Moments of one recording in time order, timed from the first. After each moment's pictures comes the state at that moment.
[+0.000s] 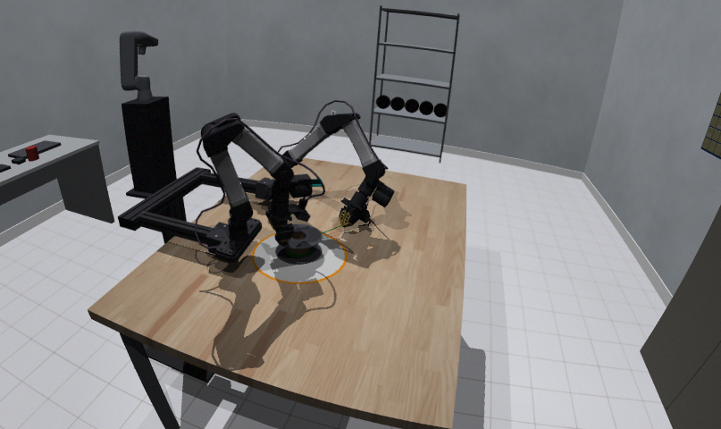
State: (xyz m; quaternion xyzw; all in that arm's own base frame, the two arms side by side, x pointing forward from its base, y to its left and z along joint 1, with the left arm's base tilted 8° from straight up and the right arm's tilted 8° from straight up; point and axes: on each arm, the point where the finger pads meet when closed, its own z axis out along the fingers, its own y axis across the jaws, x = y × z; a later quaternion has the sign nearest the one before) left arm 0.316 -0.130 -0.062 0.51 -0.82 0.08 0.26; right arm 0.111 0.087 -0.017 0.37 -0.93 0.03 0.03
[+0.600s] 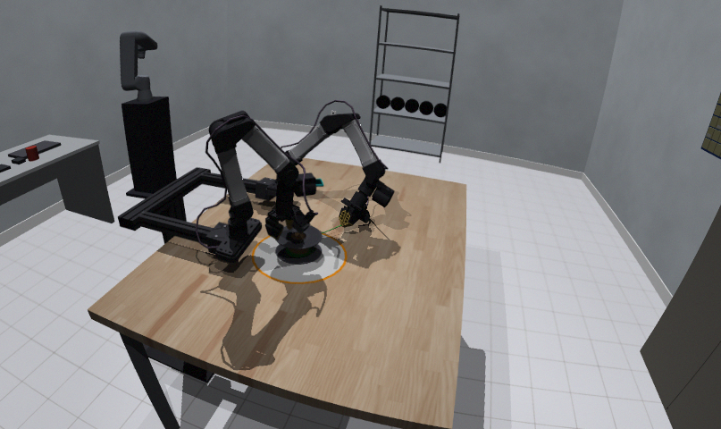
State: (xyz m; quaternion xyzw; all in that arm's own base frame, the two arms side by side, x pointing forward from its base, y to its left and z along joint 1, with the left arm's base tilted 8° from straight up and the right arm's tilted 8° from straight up) left arm 0.316 -0.130 -0.062 0.51 -0.82 0.08 0.26; right arm 0.116 0.107 -0.023 -0.10 -0.99 0.04 0.02
